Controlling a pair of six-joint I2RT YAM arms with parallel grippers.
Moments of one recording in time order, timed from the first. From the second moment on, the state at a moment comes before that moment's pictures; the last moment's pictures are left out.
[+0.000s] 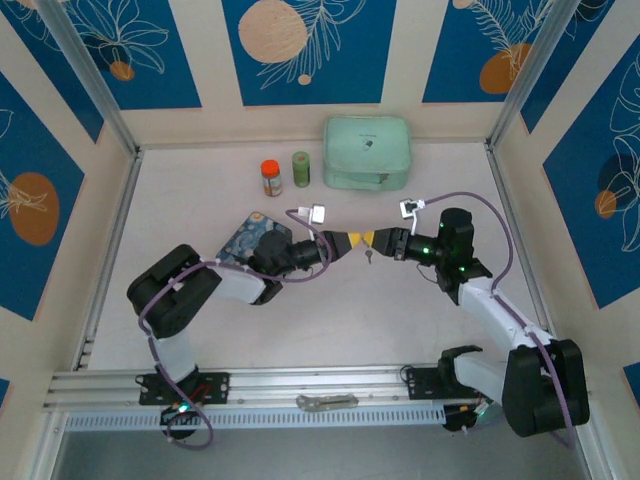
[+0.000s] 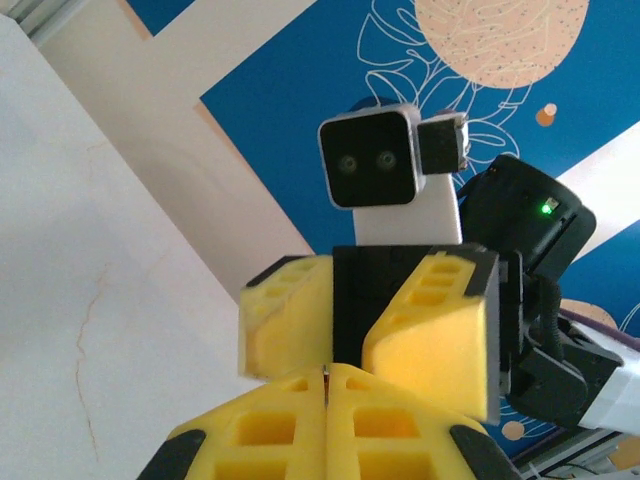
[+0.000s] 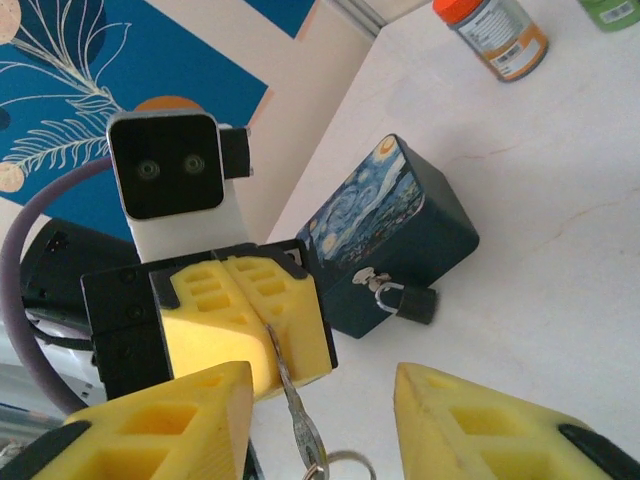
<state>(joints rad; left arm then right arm) -0.79 1.80 0.74 1.25 0.50 -1.02 0.17 1.08 0.53 0.21 -0.95 0.64</state>
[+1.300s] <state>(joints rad) -0.78 1.25 0.58 0.15 -0.15 -0.86 0.23 1.09 0.53 -0.02 -0.68 0.56</state>
